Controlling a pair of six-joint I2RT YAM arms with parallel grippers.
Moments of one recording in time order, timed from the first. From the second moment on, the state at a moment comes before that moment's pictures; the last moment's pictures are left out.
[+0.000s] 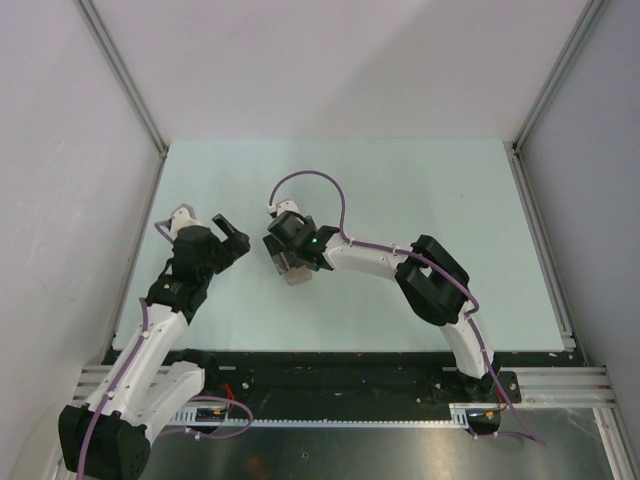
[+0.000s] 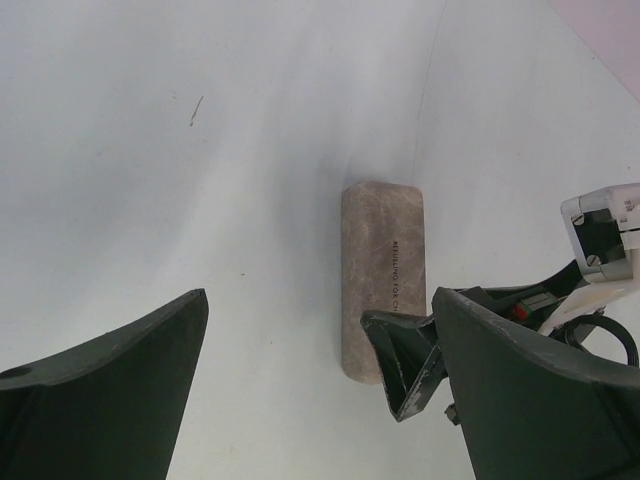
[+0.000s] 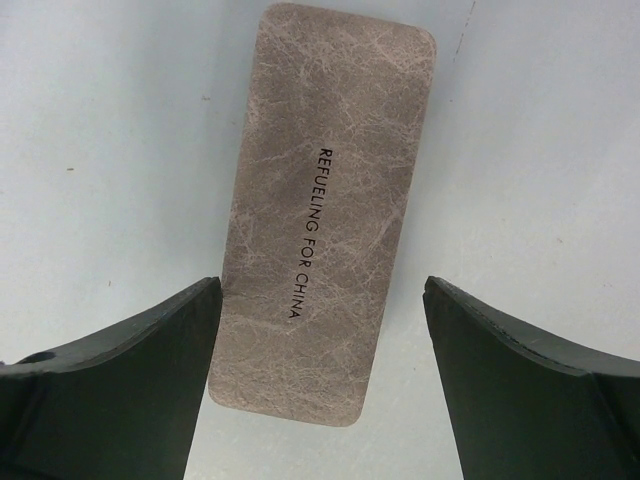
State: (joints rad) left arm -0.22 0.82 0.63 -0.35 -0.20 -0.72; right arm 0.99 2.14 1.65 -0.37 0.31 0.35
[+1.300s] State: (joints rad) left arm -0.22 0.85 0.63 -0.35 -0.20 -0.72; right arm 0.85 2.05 1.41 -0.36 0.38 0.60
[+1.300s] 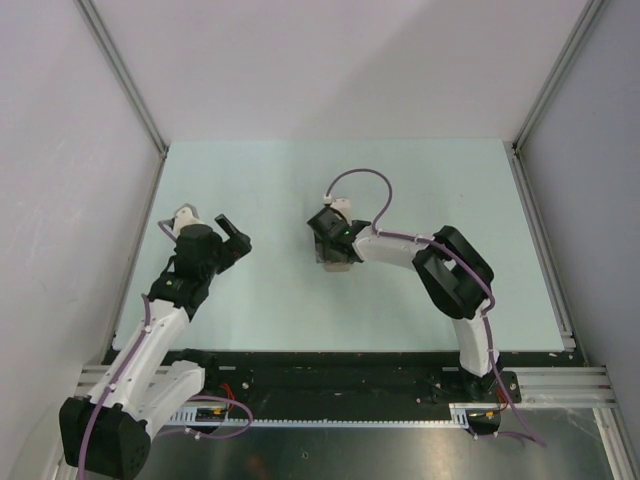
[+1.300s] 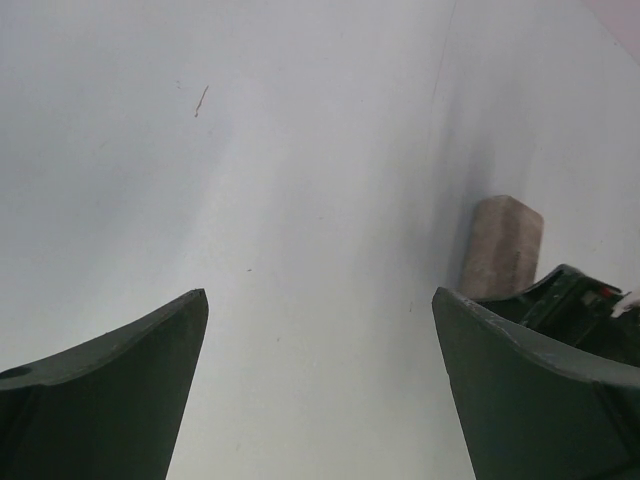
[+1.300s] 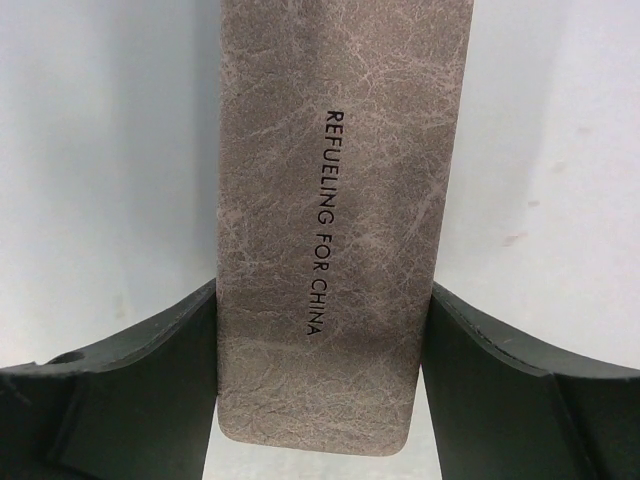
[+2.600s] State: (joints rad) left arm -0.22 0.83 0.70 -0.40 -0.02 -0.59; right arm 0.75 1.40 1.13 -0.46 0.45 0.50
